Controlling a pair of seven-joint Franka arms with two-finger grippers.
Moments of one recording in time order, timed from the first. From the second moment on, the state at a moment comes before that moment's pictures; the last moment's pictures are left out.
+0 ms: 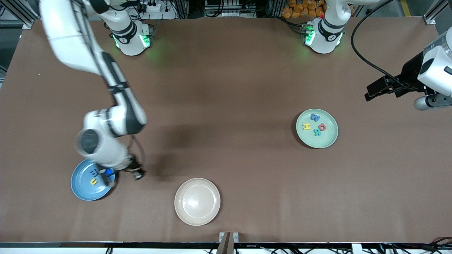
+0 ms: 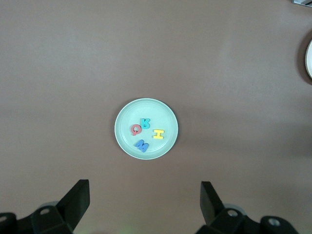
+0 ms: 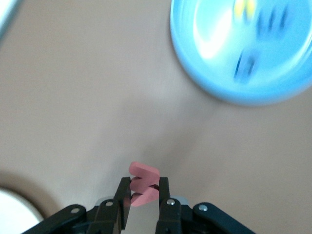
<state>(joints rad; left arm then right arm) -0.20 0.10 0.07 -1.41 -0.10 1.50 -0.29 0.14 0.67 -0.02 -1.48 0.05 2.24 0.98</state>
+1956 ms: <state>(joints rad) -0.02 0.07 -0.12 -1.43 -0.07 1.45 -0.26 0.04 -0.01 0.00 -1.88 -0.06 1.90 -0.03</state>
